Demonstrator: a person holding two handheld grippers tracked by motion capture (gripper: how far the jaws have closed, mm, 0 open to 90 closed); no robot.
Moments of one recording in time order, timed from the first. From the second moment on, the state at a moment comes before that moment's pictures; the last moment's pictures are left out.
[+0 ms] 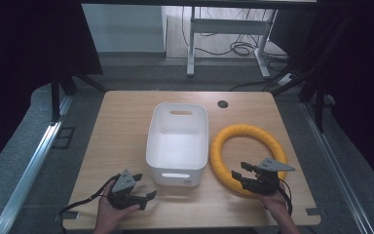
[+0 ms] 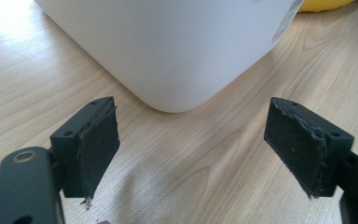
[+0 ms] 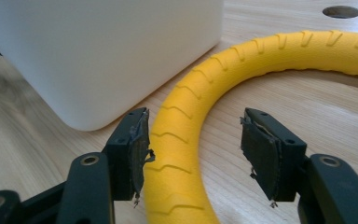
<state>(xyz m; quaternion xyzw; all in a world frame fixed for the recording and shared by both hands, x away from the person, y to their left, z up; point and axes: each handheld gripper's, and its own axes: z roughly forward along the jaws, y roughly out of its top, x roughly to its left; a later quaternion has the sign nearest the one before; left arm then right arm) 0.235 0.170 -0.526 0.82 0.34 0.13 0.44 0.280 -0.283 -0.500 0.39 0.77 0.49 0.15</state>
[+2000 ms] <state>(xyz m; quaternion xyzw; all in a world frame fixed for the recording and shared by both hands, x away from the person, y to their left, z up) 0.242 0.156 -0.526 0.84 0.32 0.11 0.42 0.309 -0.253 -0.455 0.32 0.88 0.34 0.08</state>
